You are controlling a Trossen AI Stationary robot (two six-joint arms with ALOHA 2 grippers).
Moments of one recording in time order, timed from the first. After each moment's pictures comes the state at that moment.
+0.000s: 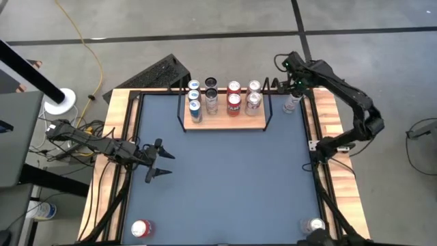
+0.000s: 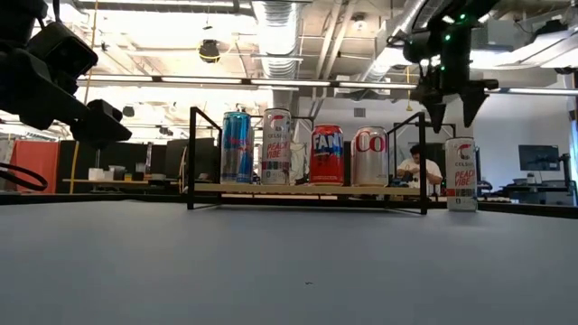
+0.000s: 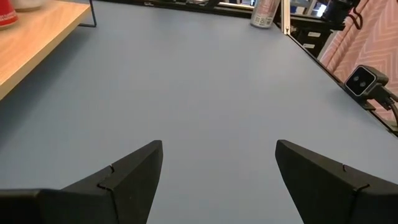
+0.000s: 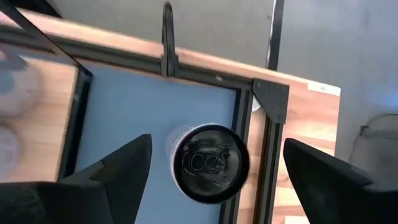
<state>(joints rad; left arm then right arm) -0.29 0.30 0.01 0.05 -0.14 -0.20 -0.96 1.41 1.32 -1.16 0.38 0.37</state>
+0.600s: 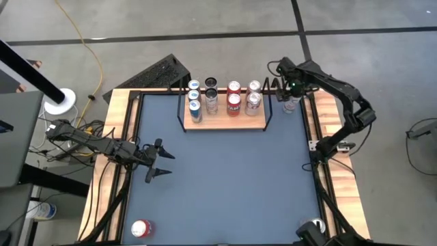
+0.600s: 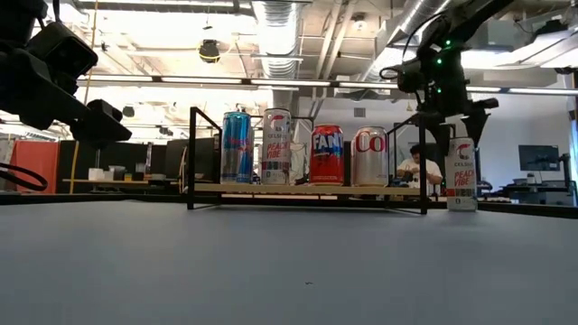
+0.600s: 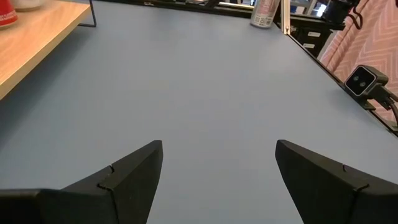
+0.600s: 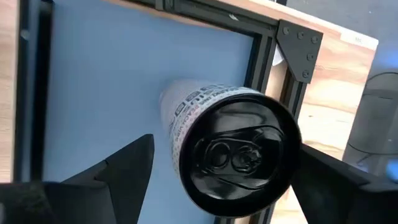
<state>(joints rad) -0.29 0.30 0.01 0.05 -0.14 -0.20 -0.97 1.54 1.28 -1.23 0.32 0.38</state>
